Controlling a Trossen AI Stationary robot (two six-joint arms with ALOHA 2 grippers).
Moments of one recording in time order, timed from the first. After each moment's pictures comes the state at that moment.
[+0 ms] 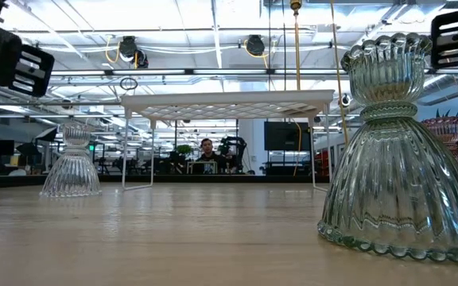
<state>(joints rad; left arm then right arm) -0.65 0.79 0.02 0.68 -0.03 -0.09 0.51 0.84 0.03 0.79 -0.42 -0.07</state>
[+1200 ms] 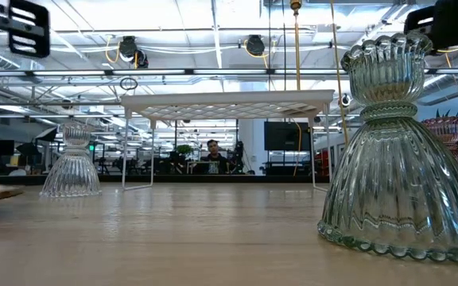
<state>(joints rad) -0.74 1.02 0.13 0.84 -0.14 0.15 0.51 0.84 0.03 0.91 -0.15 -0.13</state>
